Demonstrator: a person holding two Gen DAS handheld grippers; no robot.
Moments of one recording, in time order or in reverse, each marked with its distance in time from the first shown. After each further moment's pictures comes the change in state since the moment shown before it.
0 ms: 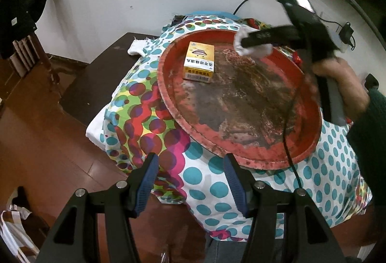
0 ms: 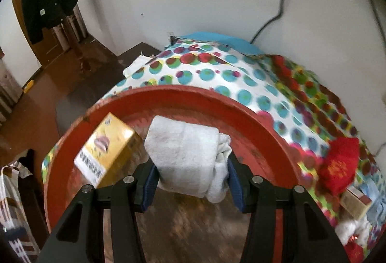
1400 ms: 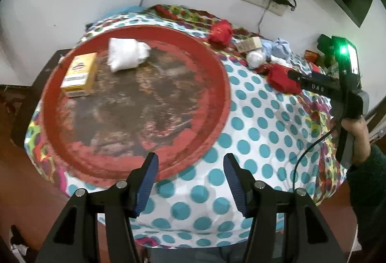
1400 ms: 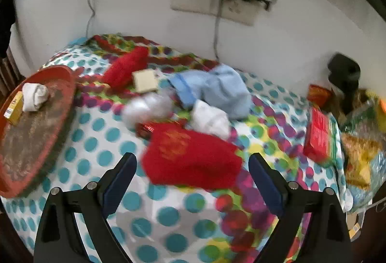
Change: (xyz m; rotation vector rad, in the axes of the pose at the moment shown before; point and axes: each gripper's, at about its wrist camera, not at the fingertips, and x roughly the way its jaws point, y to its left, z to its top) left arm 0.020 -0.155 0.005 0.225 0.068 -0.229; right arm -0.140 -0.226 -0.218 0.316 -0.099 -0.383
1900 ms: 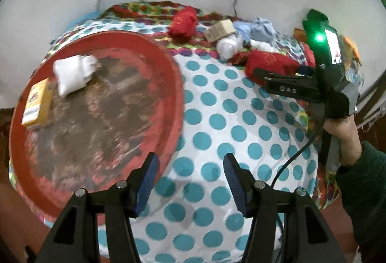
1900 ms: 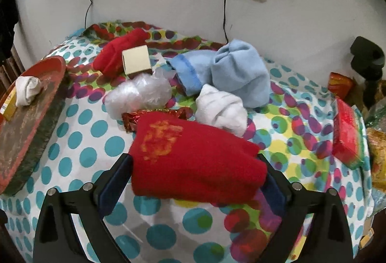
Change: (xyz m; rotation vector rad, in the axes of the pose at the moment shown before) left arm 0.055 -0.067 0.036 0.137 0.066 -0.010; right arm 0.049 0.001 -0.010 -0.003 0.013 0.069
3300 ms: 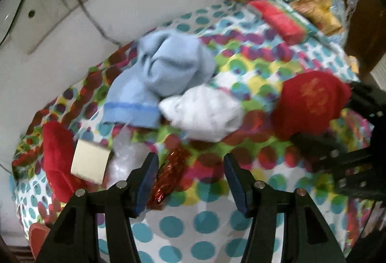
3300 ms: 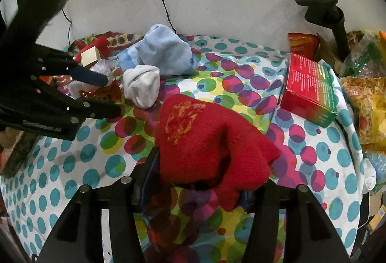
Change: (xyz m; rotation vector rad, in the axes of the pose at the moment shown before) left arm 0.142 -0.143 0.157 0.631 0.083 -0.031; right arm -0.026 -0.096 -0.051 0.138 -0.017 0.039
